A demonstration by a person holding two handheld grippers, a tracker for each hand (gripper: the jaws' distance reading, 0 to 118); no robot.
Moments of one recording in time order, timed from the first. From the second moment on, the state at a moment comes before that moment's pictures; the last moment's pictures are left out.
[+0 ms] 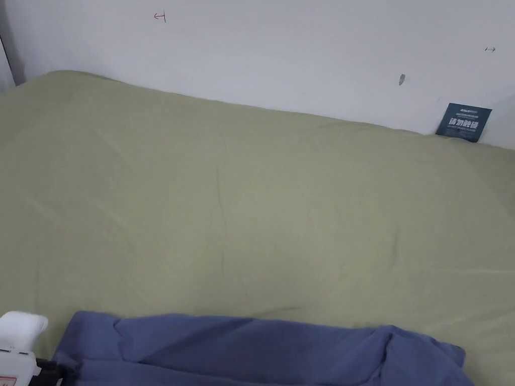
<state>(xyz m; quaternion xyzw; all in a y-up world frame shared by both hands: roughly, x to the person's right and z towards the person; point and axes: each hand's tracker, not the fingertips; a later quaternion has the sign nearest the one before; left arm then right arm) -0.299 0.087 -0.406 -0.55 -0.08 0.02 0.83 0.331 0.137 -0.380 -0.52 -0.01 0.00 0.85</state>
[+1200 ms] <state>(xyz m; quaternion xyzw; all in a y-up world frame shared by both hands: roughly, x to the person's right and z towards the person) -0.061 0.140 -0.361 -0.36 -0.01 0.01 0.93 0.081 0.140 -0.345 -0.34 -0.01 0.03 0.94</state>
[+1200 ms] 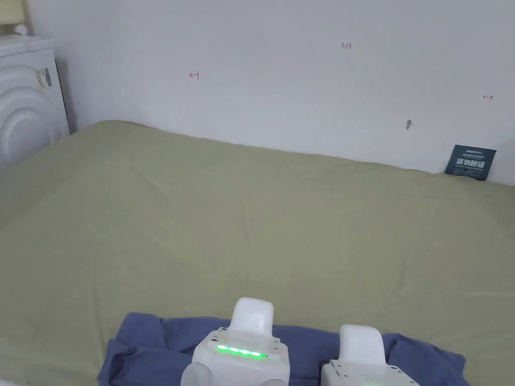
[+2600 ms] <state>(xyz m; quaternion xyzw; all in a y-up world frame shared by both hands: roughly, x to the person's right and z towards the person) -0.366 0.053 -0.387 -0.46 -0.12 0.44 0.76 0.150 0.173 -0.361 -0.38 0.05 -0.10 0.92</state>
